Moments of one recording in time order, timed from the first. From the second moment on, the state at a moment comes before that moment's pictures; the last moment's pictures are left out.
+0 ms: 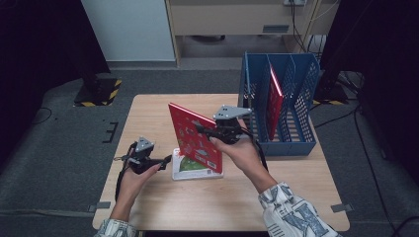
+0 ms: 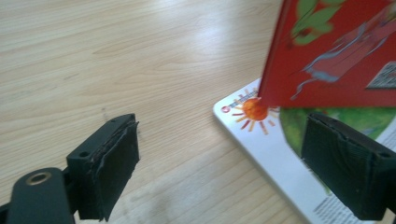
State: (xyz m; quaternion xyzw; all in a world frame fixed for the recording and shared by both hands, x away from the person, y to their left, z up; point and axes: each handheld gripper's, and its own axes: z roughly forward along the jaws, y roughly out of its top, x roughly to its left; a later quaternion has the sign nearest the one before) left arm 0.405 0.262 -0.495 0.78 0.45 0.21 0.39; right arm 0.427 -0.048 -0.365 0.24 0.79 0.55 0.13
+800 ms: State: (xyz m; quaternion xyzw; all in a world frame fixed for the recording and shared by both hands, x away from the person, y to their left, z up) left arm 0.413 0.287 -0.514 0.77 0.50 0.21 0.35; right arm 0.419 -0.100 -0.352 0.27 0.77 0.56 0.15
